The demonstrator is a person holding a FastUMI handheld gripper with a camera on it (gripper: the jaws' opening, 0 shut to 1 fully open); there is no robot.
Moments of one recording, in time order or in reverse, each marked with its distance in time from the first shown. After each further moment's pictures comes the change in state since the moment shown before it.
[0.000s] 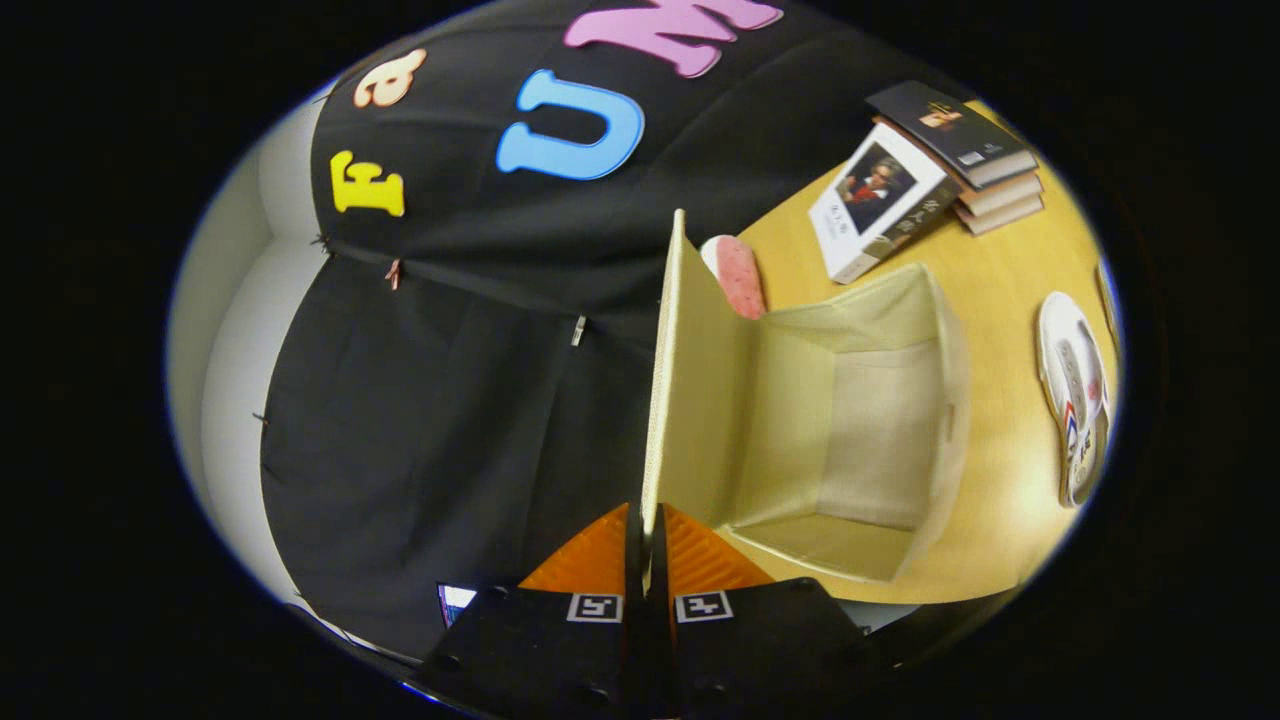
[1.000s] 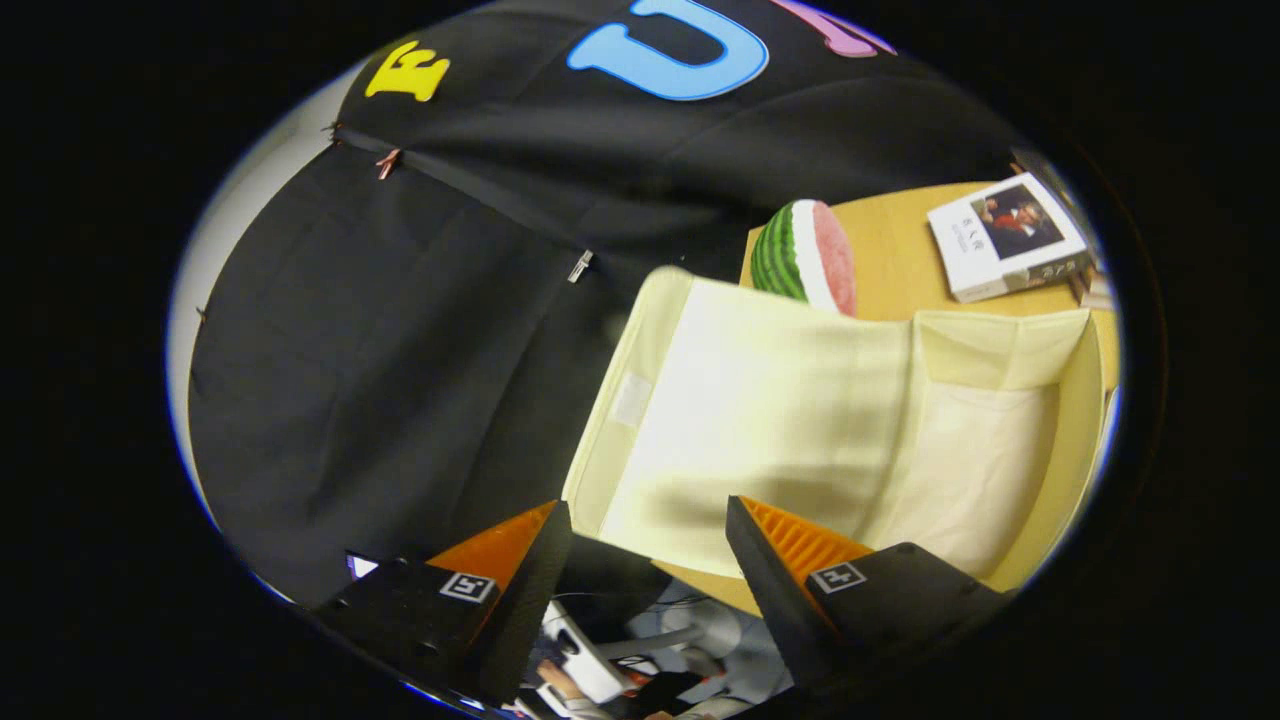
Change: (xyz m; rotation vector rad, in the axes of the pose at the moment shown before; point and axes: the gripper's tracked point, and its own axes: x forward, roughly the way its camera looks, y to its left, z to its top) arm 0.138 0.030 -0.032 -0.292 0.063 -0.146
